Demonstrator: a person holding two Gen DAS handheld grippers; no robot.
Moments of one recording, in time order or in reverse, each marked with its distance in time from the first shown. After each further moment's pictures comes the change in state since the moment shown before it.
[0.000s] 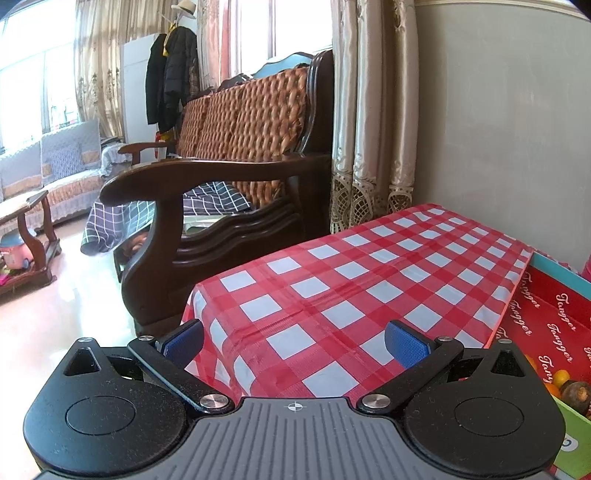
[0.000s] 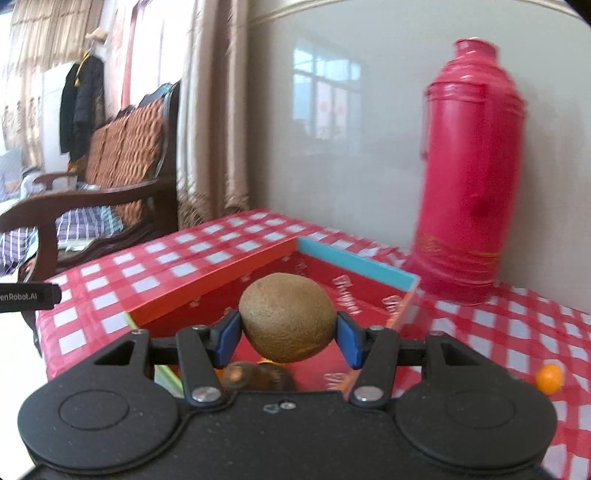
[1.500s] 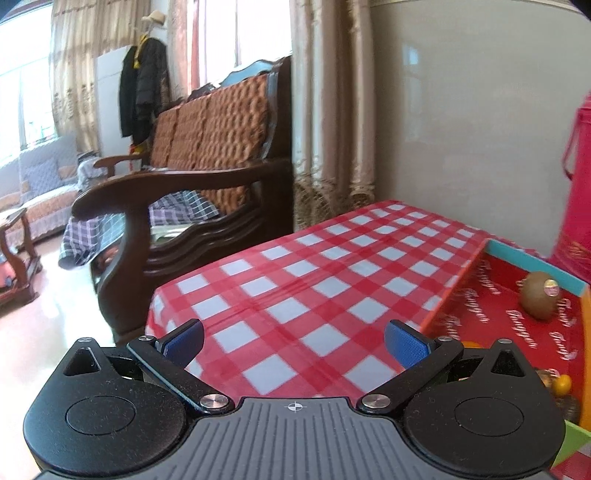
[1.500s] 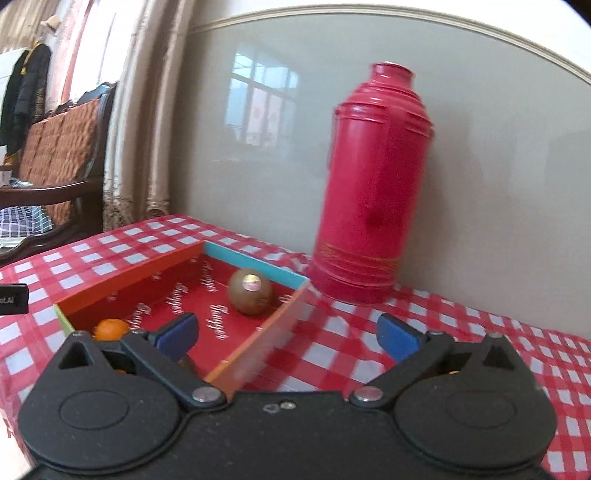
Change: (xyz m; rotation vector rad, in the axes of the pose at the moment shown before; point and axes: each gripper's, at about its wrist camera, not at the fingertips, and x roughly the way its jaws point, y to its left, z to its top) left arm -0.025 -0.044 -0.008 0.065 -0.033 -0.073; right arm -0.047 -0.031 -0.008 -0.002 -0.034 -0.287
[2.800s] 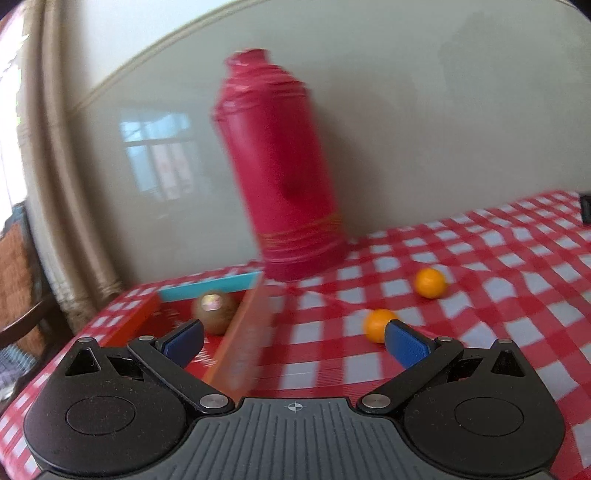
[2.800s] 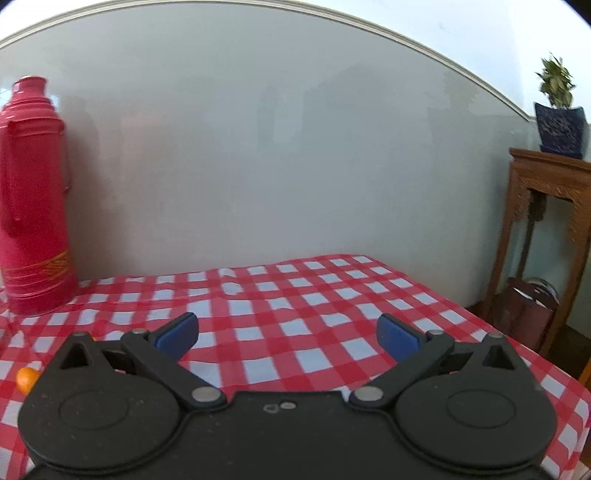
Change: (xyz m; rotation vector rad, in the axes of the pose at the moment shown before) left arm -0.113 -0.217 -0.060 0.529 -0.242 -0.552; right arm -0.061 -0.201 -0.083 0.393 -0.006 -0.724
